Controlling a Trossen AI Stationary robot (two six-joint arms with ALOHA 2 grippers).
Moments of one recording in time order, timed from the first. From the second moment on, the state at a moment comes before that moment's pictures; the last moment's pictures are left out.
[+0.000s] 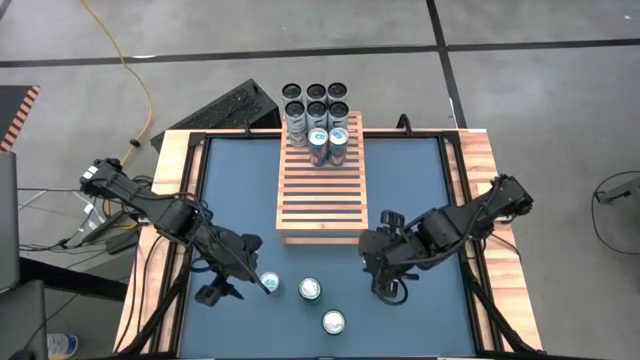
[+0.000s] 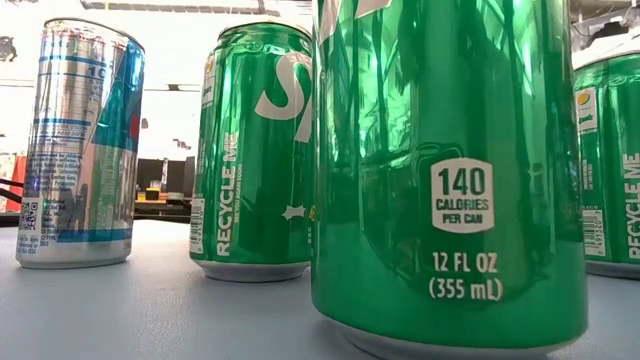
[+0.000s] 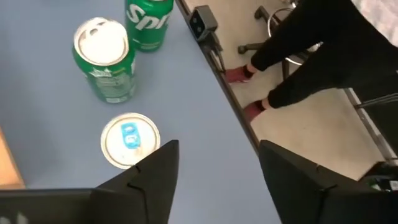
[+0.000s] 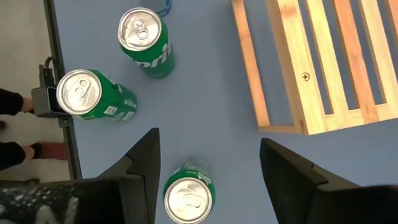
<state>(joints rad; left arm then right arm) -0.47 1.26 1.26 -0.79 0.27 -0.23 0.49 1.72 1.92 -1.38 0.27 0.65</state>
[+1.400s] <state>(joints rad) -0.45 1.44 1.13 -0.56 0.14 -0.02 0.49 1.72 1.92 -1.37 0.29 0.65</state>
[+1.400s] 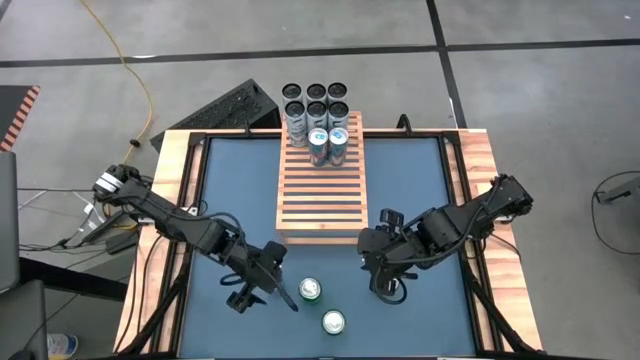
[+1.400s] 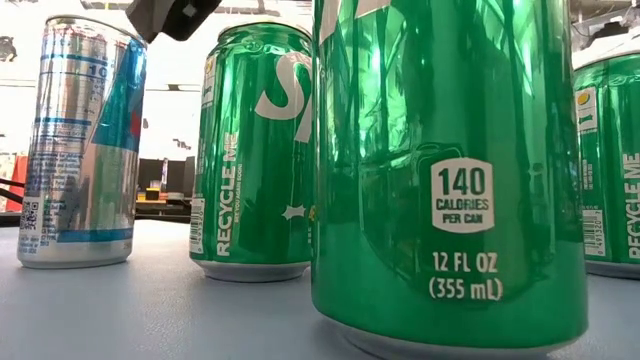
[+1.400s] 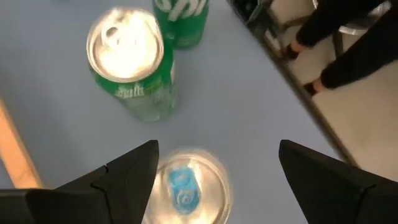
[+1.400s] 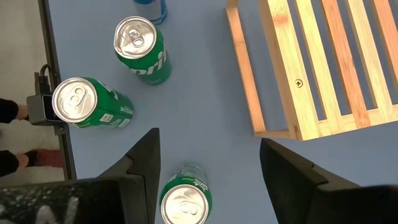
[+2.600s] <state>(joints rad) -0.43 1.44 1.04 -0.51 0.10 -0.02 0.49 1.72 1.92 -1.35 0.29 0.65</state>
